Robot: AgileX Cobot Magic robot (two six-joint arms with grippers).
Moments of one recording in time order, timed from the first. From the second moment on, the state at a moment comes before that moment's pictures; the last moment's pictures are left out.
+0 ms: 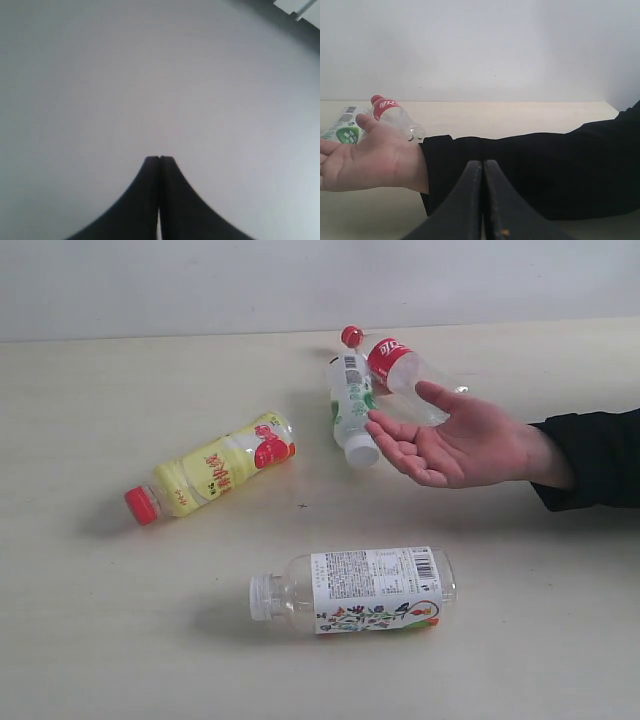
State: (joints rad) left arm -0.09 0.25 -0.28 -0.13 -0.88 -0.37; right arm -0.03 0.01 0.00 0.08 0.22 -0.13
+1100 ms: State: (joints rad) left arm -0.46 1.87 -1.63 0.03 1.11 0.29; right arm -0.03 0.01 0.00 0.08 0.22 -0.13
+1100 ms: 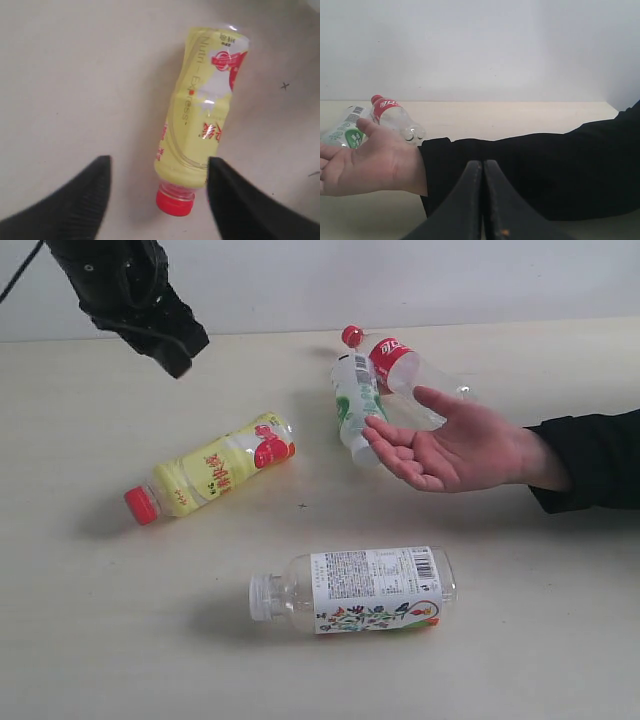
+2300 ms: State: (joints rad) left arm -0.51 2.24 -1.64 0.02 1.02 0.52; right arm -0.03 0.01 0.00 0.08 0.22 -0.13
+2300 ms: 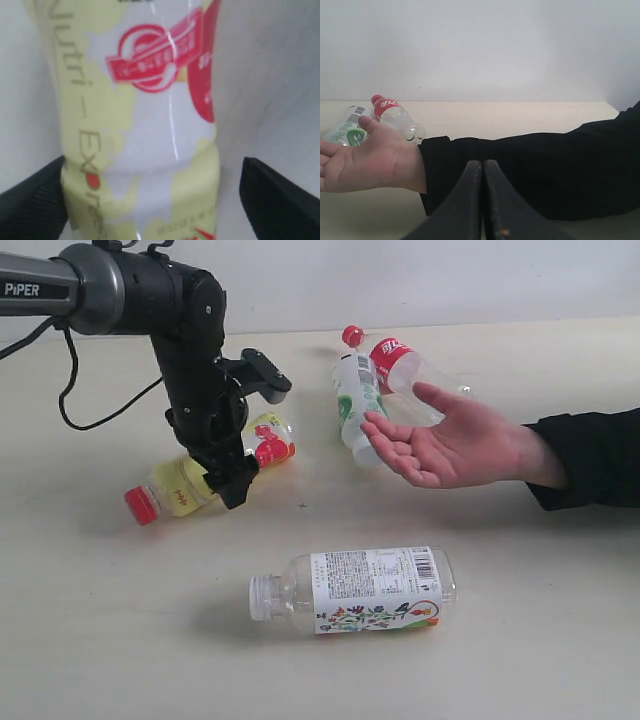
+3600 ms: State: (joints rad) left arm -0.68 1.98 -1.73 -0.04 1.07 0.11; right arm -0.03 0.01 0.00 0.08 0.22 -0.13
